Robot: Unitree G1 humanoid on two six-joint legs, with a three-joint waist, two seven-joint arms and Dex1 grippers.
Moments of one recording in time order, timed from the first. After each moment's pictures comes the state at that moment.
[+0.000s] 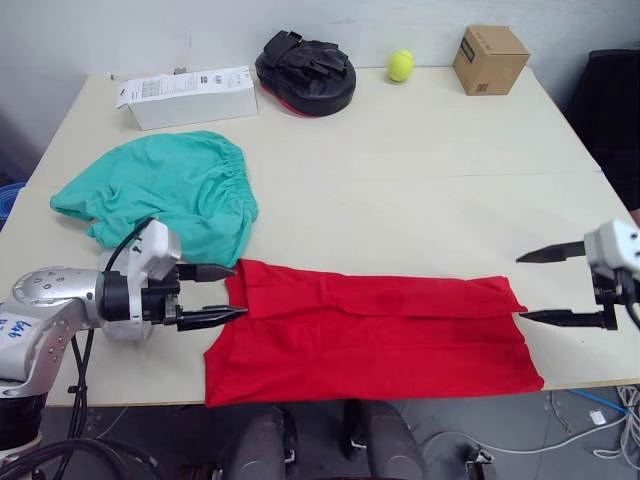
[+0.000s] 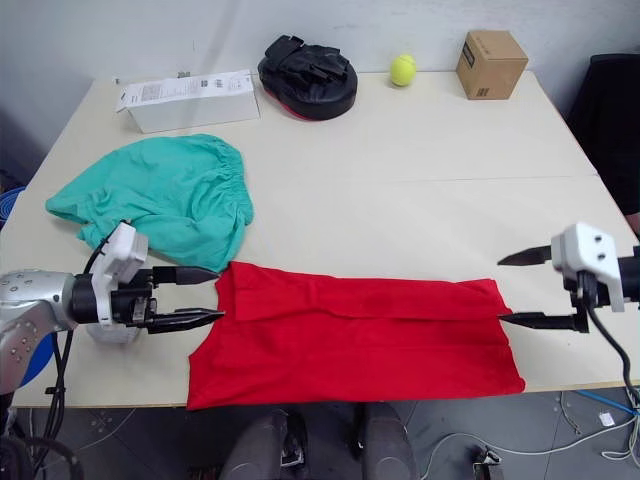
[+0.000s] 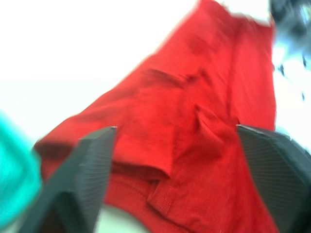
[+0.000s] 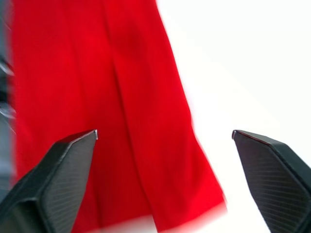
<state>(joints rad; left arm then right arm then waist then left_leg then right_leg) -0.19 0.89 0.26 -0.32 -0.72 0.92 -1.01 -0.23 -1.25 -0.15 0.08 0.61 0.21 1.48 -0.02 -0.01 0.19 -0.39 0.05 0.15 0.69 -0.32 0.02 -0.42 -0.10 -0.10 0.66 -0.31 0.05</state>
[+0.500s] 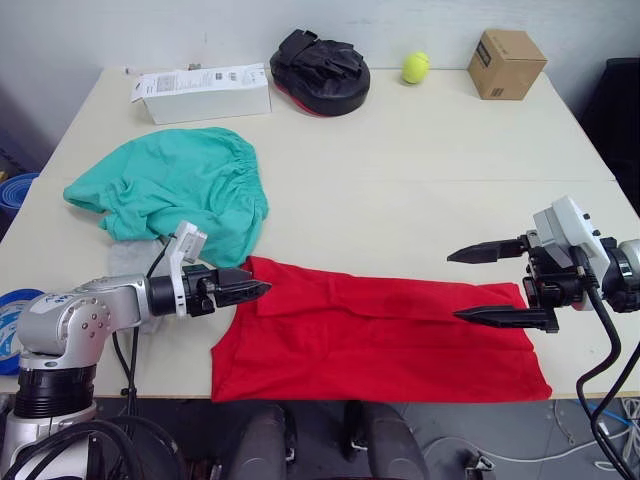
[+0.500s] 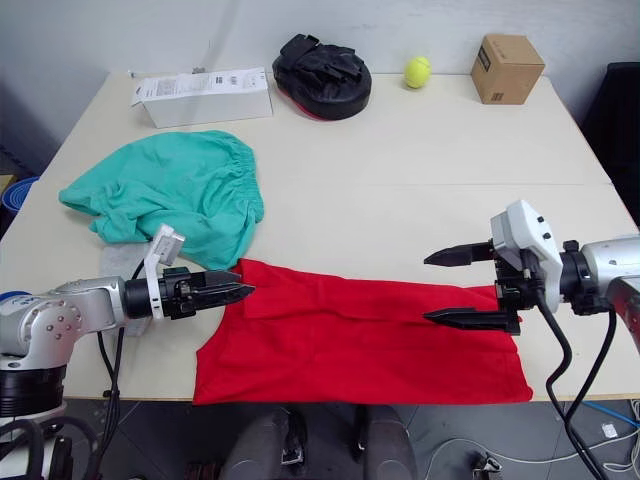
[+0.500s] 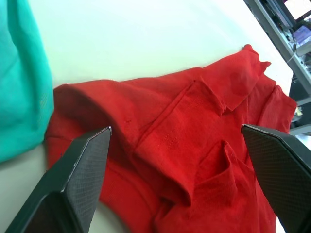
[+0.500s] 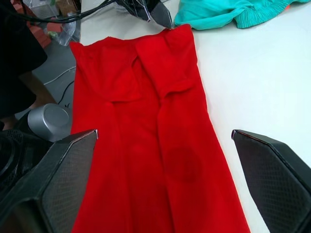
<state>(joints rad) -0.34 0.70 0.20 -0.18 -0.80 1.20 -0.73 -0.24 -1.15 -0.17 -0.28 0.78 0.55 1.30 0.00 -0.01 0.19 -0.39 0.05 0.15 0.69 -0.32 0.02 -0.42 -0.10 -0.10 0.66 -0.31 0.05</state>
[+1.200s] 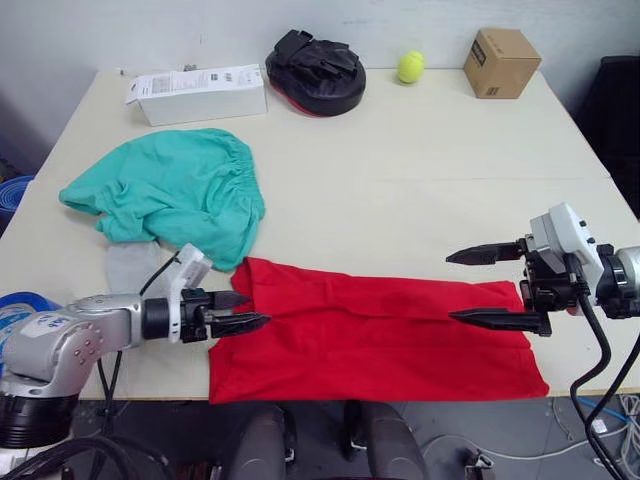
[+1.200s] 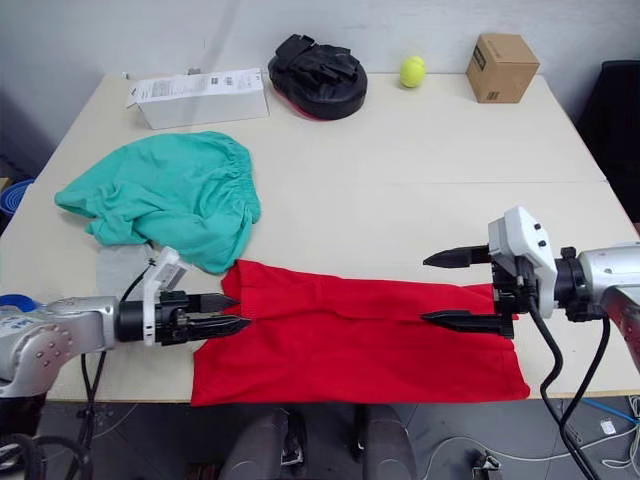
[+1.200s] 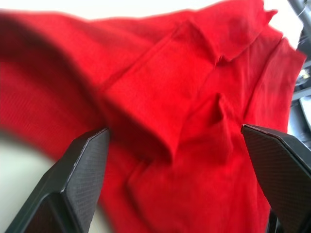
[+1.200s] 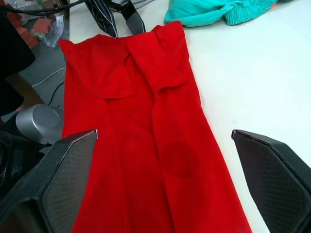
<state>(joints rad) -0.19 0.83 0.19 -0.33 -0.82 1.15 -0.78 -0.20 -1.11 -0.21 -0.32 0.75 0.55 1.27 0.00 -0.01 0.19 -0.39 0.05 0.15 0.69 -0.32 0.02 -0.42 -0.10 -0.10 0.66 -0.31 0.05</state>
